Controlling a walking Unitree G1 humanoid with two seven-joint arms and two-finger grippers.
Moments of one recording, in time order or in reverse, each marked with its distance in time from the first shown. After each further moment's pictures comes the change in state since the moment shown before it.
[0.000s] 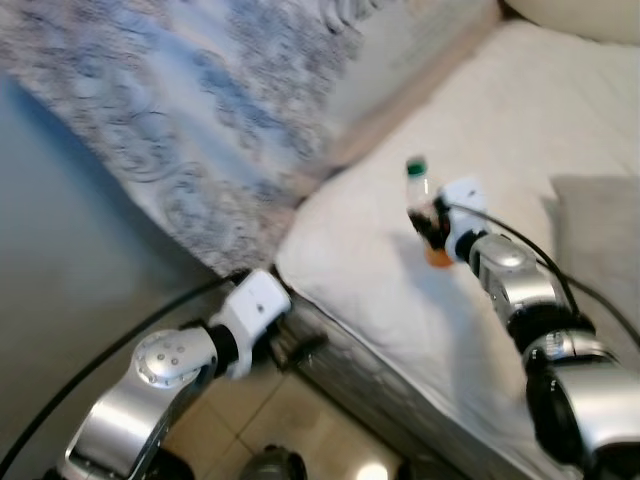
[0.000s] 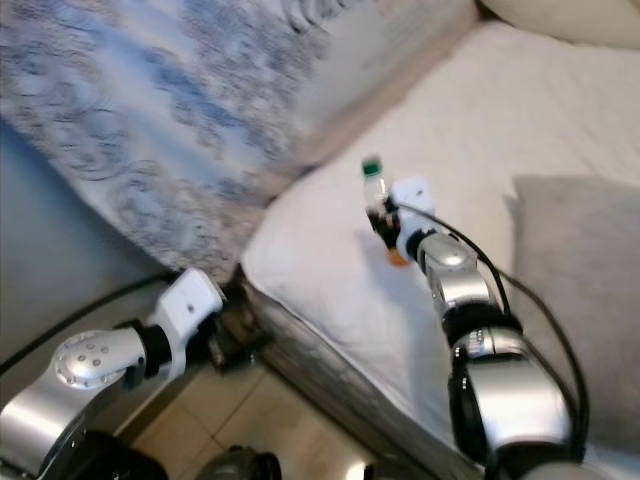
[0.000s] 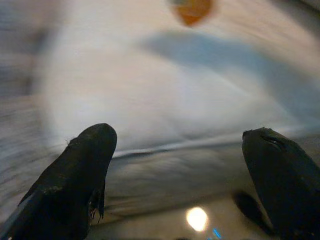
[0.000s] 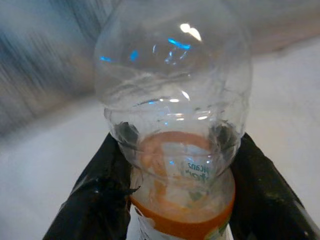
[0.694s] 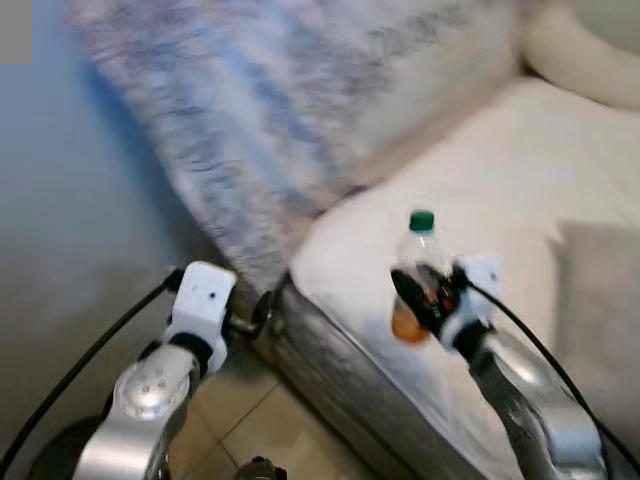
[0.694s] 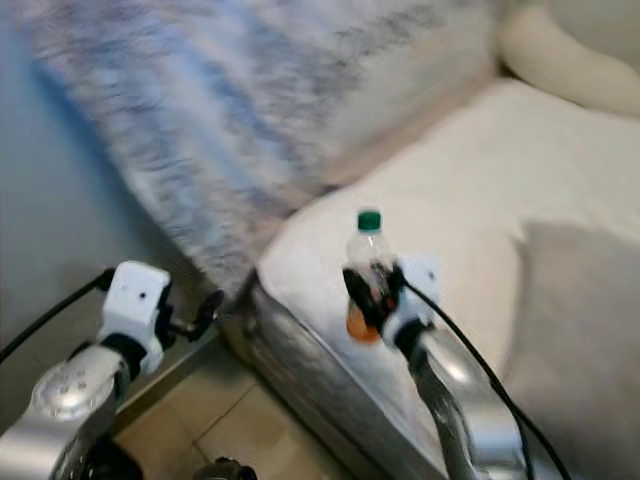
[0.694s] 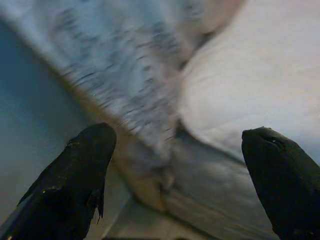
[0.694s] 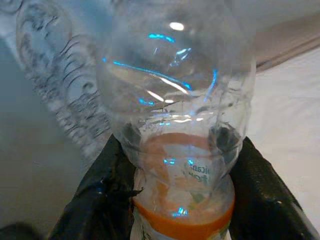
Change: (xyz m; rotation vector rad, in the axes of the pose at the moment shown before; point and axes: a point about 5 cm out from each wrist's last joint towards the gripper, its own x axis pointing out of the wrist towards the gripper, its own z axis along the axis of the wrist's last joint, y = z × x) left arm -0.021 0.005 -0.017 -0.172 0.015 0.501; right arm -0.104 0.070 -0.033 0.310 0.037 0.099
